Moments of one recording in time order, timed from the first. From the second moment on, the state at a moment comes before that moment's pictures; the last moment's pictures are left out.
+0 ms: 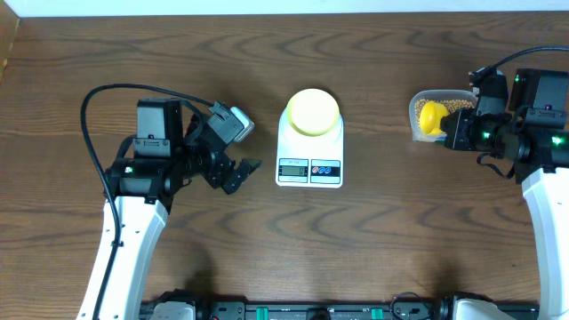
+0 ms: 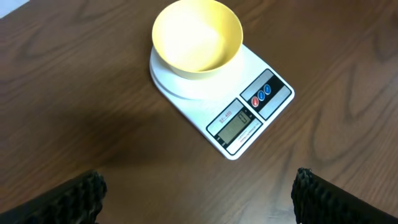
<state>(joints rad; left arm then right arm) -0.07 1.22 1.04 -0.77 0.54 0.60 -0.11 1.33 1.24 -0.88 -0.37 0.05</state>
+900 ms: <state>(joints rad) -0.07 1.23 1.04 -0.78 0.54 0.59 -0.11 1.33 1.24 -0.88 -0.37 0.05</state>
